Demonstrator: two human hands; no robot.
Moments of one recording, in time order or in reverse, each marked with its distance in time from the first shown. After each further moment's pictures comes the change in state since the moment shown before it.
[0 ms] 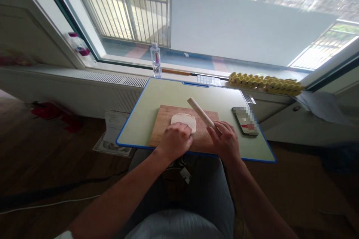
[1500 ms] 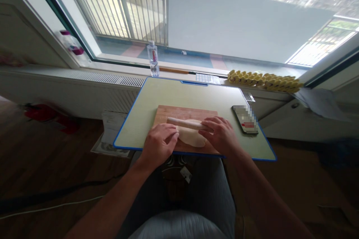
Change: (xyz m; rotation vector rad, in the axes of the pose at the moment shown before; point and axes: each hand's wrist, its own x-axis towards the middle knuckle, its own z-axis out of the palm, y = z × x) left_hand -0.039 -0.045 0.007 -0.359 0.374 -0.074; right_hand 0.029 -0.013 -0.014 -0.134 -0.358 -0.187
